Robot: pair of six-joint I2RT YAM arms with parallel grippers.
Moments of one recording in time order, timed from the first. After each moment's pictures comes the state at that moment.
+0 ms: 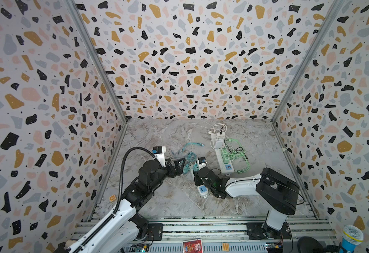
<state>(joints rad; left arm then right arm) -0.53 0.74 0.53 -0.08 0.07 -0.57 1.05 1.77 0.78 0.37 0.36 0.51</state>
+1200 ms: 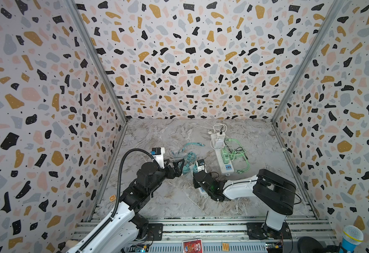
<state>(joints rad) -0.53 0.70 0.52 -0.09 0.07 -0.55 1.09 1.80 0.79 0.37 0.47 0.54</state>
